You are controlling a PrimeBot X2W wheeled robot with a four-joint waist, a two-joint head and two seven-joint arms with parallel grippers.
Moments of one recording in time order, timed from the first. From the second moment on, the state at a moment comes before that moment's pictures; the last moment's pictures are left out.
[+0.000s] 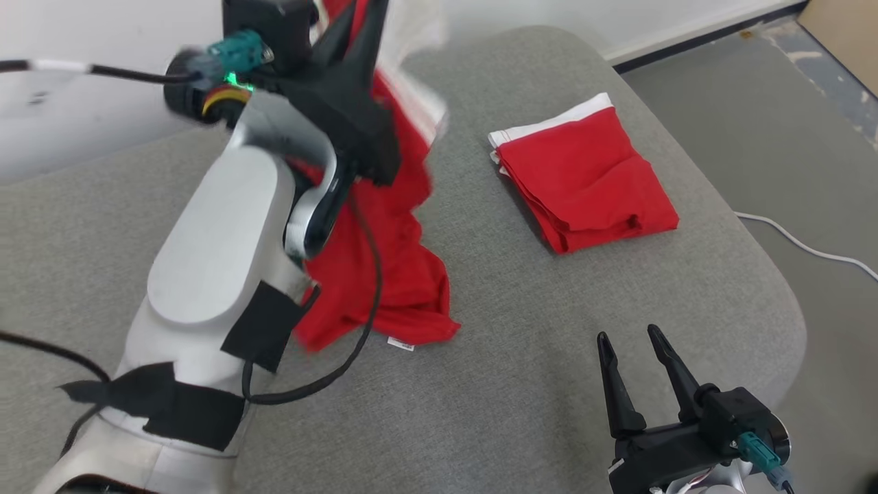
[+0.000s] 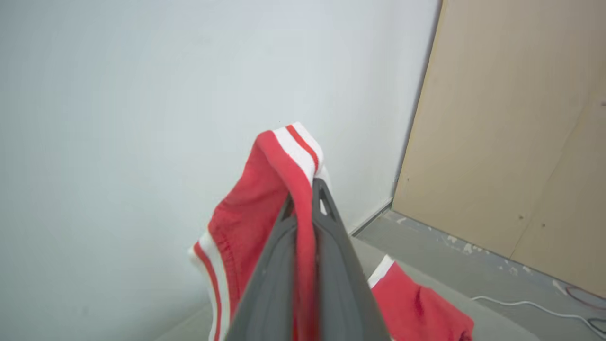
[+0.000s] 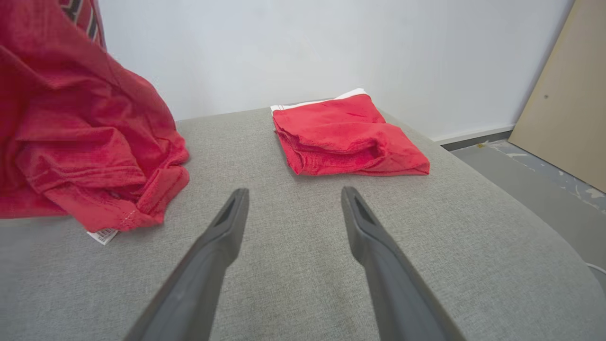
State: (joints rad) left arm -1.04 0.07 -0.39 0.53 -0.43 -0.09 0.07; right arm -0.12 -0.05 0.10 0.29 0.14 0.13 -0.26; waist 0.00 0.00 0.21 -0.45
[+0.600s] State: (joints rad) left arm -0.76 0.05 -0.31 0.23 -0.92 0.01 -0.25; right arm -0.12 -0.05 0.08 0.30 0.10 0.13 -0.26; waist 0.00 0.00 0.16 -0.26
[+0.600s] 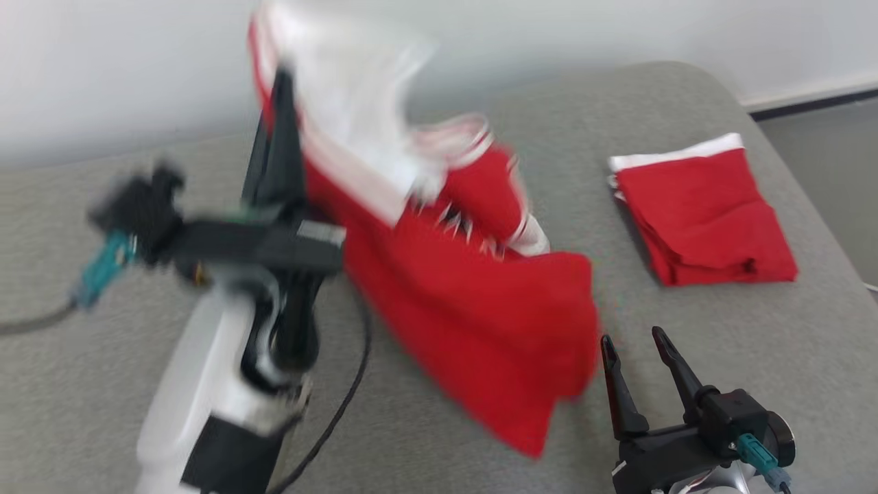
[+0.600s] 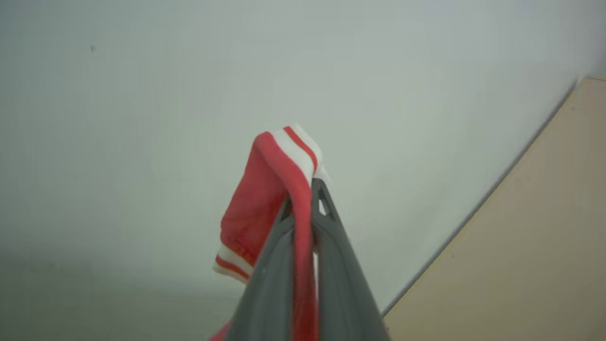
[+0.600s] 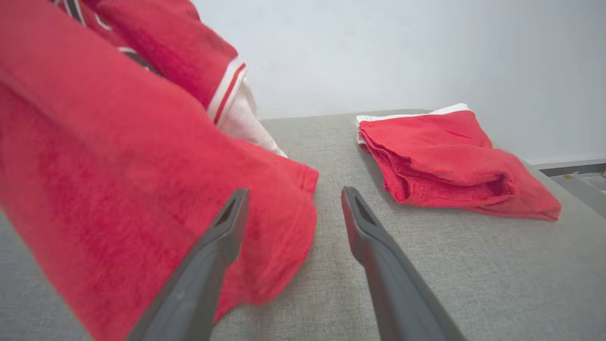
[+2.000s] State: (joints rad) left arm -0.15 0.19 -0.02 0.24 -0.47 -0.04 -0.14; right arm -0.08 -0.08 0.14 0.18 0.08 0.13 -0.08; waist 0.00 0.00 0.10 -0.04
